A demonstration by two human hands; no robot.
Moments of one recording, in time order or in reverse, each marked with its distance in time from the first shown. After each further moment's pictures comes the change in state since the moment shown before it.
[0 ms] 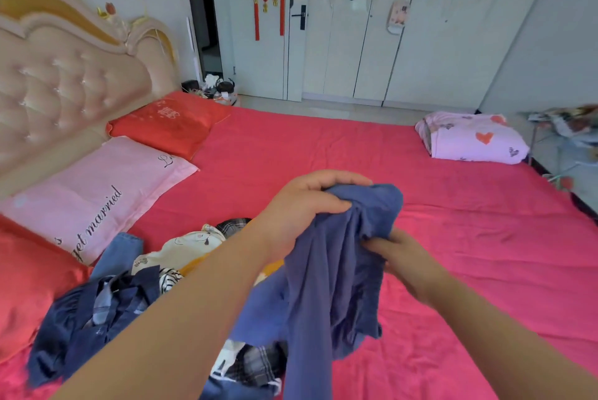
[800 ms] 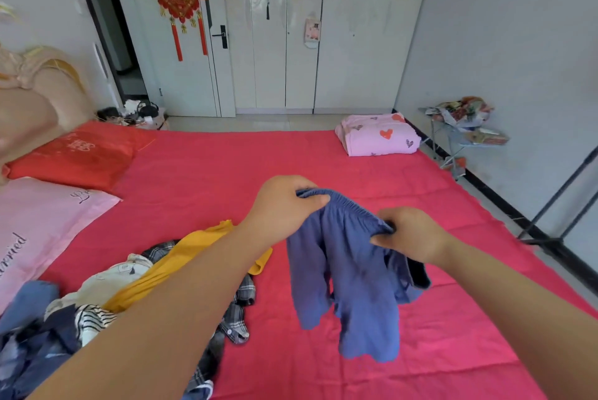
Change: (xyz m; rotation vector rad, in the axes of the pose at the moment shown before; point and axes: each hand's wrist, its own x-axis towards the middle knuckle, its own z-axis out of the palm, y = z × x) left_hand 0.028 0.028 0.160 0.733 0.114 0.147; right_hand -0.121 -0.049 -0.181 -1.050 0.127 -0.030
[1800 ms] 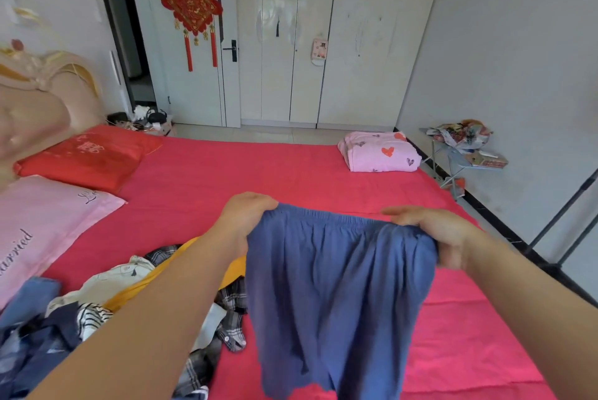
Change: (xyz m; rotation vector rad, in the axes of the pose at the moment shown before) left_hand -0.009 -0.035 -0.030 -0.613 0.175 -0.577; right_hand -0.017 -0.015 -0.040 1.200 -0.083 0.496
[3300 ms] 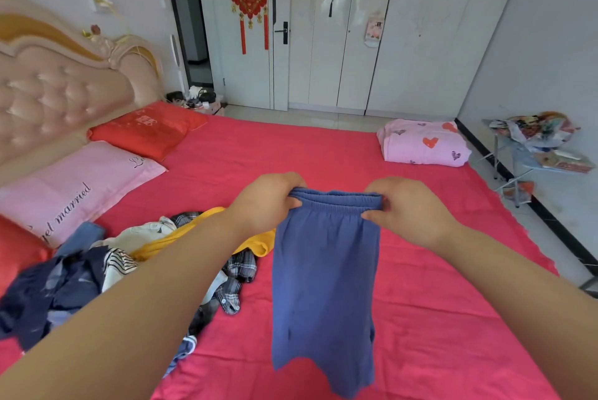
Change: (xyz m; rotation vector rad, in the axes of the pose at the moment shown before) left_hand -0.015 -0.009 0.099 1.123 -0.009 0.557; right_hand 0.049 0.009 -0.071 -1.193 0.000 -0.930
